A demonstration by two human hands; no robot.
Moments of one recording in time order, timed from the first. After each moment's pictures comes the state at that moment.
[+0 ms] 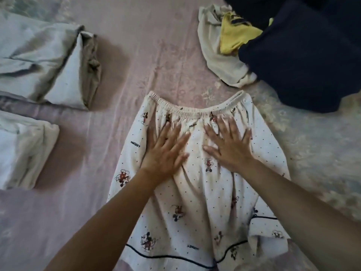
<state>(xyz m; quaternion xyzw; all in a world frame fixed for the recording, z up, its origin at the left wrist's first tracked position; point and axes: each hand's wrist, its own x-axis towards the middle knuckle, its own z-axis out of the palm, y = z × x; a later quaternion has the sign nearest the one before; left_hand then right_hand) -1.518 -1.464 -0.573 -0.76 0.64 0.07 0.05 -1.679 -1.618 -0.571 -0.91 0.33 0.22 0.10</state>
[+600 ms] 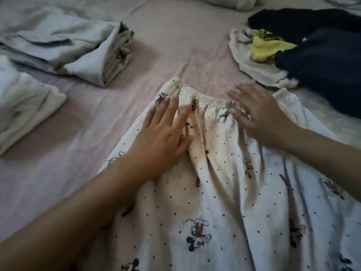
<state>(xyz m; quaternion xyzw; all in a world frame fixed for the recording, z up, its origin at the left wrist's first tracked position) -1.498 -1.436 -0.588 -0.84 0.53 -0.02 -0.11 -1.627 -1.643 -0.576 -0.97 0.19 -0.13 0.08</state>
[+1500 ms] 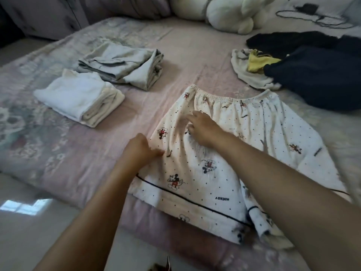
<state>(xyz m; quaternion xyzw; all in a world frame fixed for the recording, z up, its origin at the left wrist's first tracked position) -1.522 -1.298 -0.547 -0.94 0.21 0.21 -0.17 -1.598 -1.475 -0.553 -0.96 0.21 0.03 0.20</state>
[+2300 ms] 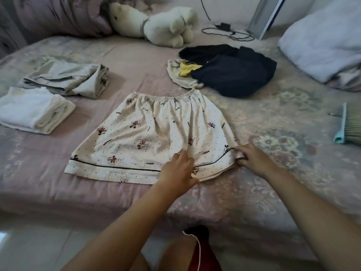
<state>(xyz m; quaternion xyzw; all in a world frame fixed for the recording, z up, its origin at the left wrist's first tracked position) -1.761 -1.329 -0.528 -0.78 0.62 0.06 -0.06 -1.949 -1.525 -0.552 -0.88 0.43 0.00 0.22</state>
